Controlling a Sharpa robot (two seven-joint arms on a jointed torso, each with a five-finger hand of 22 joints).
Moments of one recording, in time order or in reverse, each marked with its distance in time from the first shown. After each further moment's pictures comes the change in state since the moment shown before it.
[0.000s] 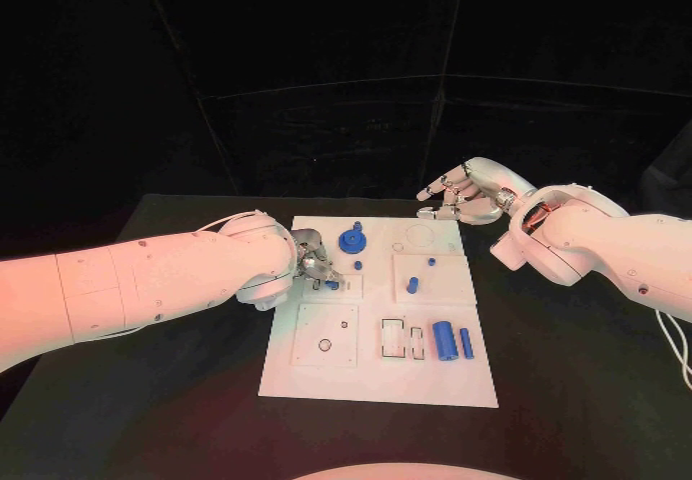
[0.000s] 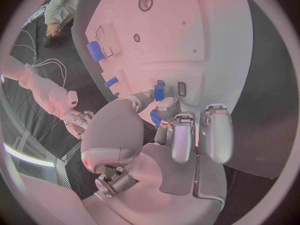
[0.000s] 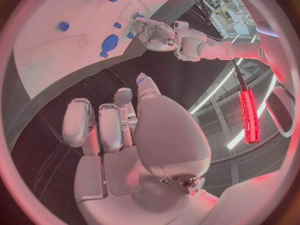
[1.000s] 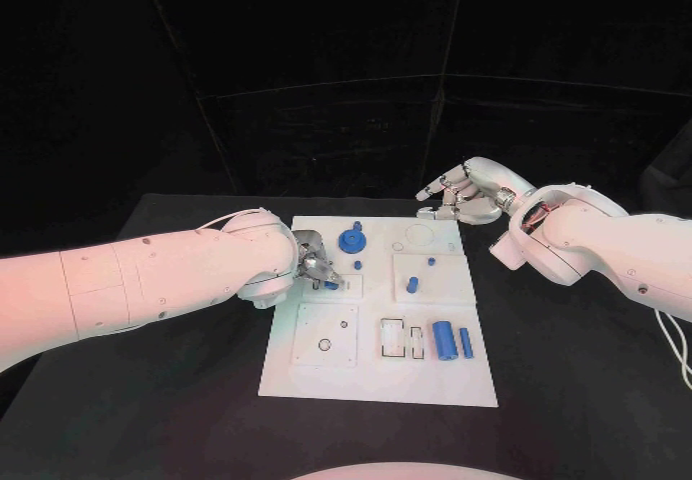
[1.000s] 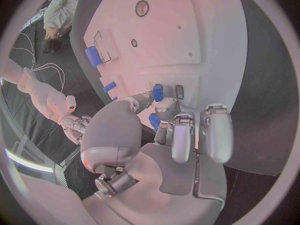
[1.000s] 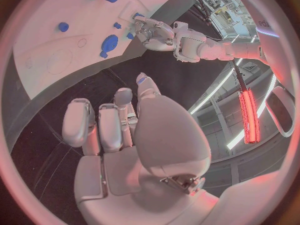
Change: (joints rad) left arm 0.003 0.013 0.002 -0.015 -0.015 0.055 -0.019; left_hand -0.064 -0.007 0.022 -0.050 -0.004 0.009 -0.017 0.012 0.001 0.008 -0.008 0.009 0.002 0.000 -0.008 0.000 0.000 0.000 0.000 0.000 0.000 0.000; right arm 0.000 0.000 0.000 0.002 -0.001 0.002 0.000; right_hand 0.000 0.000 -0.003 -0.003 0.000 0.000 0.000 0.000 0.000 0.000 0.000 0.000 0.000 0.000 0.000 0.000 0.000 0.000 0.000 0.000 0.000 0.000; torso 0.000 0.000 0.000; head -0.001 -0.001
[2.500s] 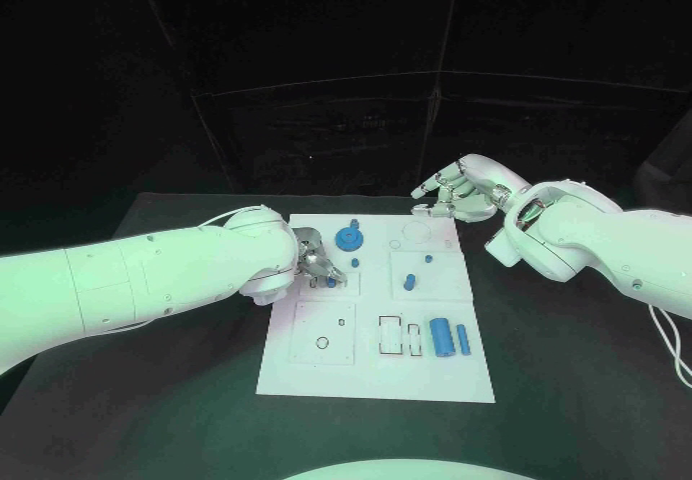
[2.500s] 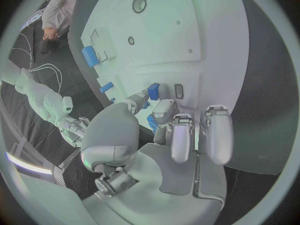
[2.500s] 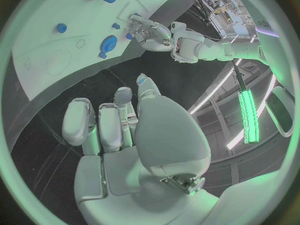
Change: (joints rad) left arm -0.002 0.028 -0.002 -0.036 -0.001 0.014 -0.008; left_hand -0.145 -0.009 -0.228 0.067 0.001 0.065 -0.014 0.001 -0.053 0.030 -0.009 0.038 0.028 0.000 -0.007 0.000 0.000 -0.015 0.000 -0.007 0.024 0.000; right arm 0.000 0.001 0.000 0.004 -0.001 0.001 0.000; right_hand -0.009 0.009 -0.005 0.005 0.000 0.000 0.000 0.000 0.000 0.000 0.000 -0.014 -0.012 0.000 0.000 -0.015 -0.013 0.000 -0.004 -0.004 -0.011 -0.014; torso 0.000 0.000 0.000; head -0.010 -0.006
